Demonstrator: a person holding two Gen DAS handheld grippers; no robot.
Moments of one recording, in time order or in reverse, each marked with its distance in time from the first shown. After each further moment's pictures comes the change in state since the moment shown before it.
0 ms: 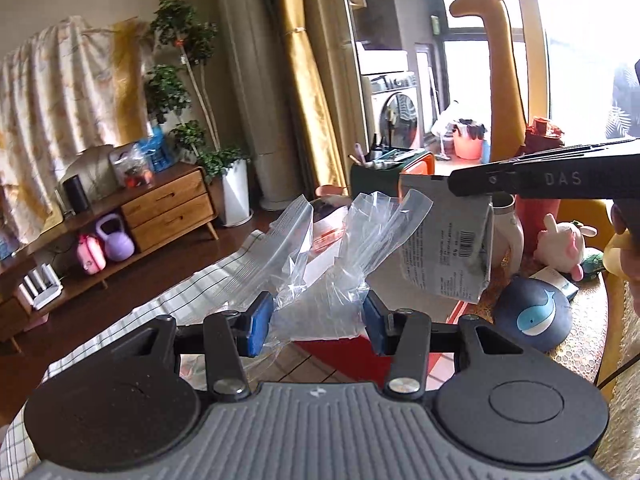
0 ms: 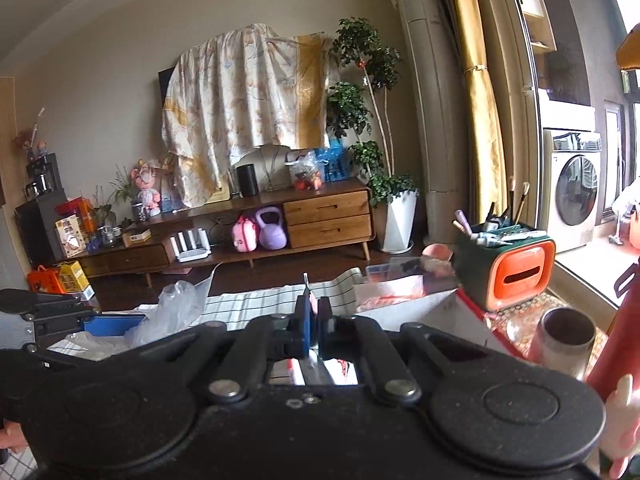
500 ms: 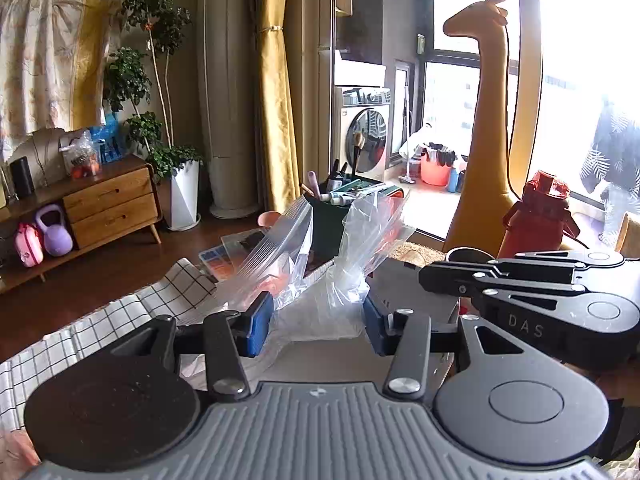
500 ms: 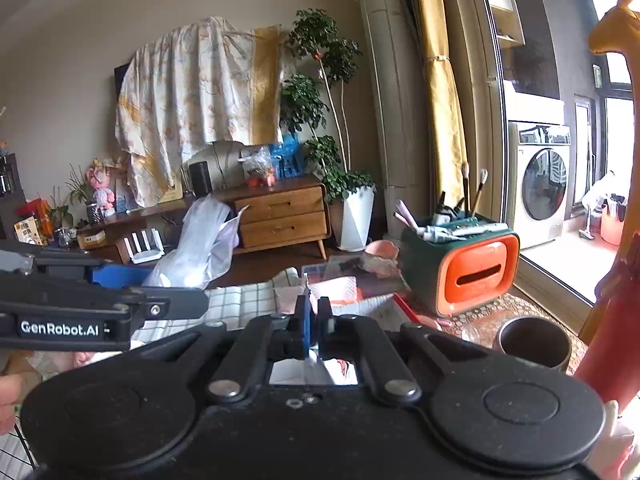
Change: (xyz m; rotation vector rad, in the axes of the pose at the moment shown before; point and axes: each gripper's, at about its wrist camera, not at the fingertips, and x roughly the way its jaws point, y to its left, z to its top) left arm 0.116 -0.022 0.059 -0.113 -0.022 -0.150; right arm 0.055 -0.073 -0.017 0.020 0.009 -0.106
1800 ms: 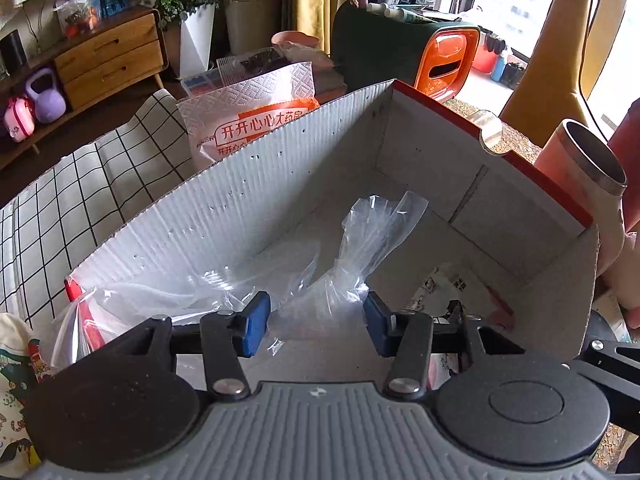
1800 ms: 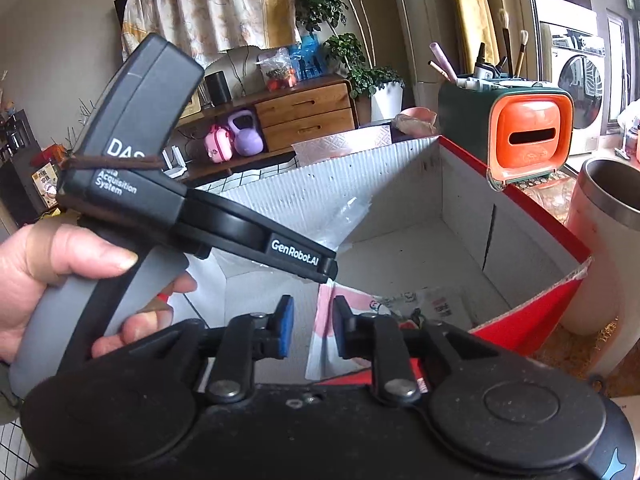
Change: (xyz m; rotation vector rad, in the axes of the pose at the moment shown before) left arm 0.166 0.018 -0.059 -0.123 0.448 0.058; right arm 0.044 0.011 -0.078 0.055 0.280 0.115
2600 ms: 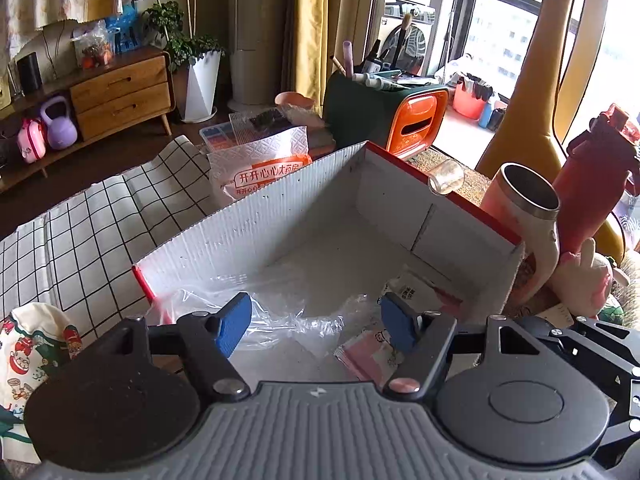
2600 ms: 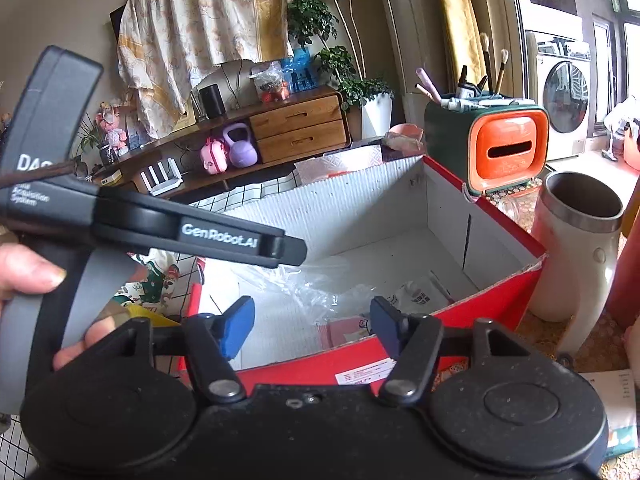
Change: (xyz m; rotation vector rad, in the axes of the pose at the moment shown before) left arm -0.089 -0.005 -0.026 -0.018 -0.164 -0.022; right arm -0.044 0.011 0.005 0.014 -0.033 -0.031
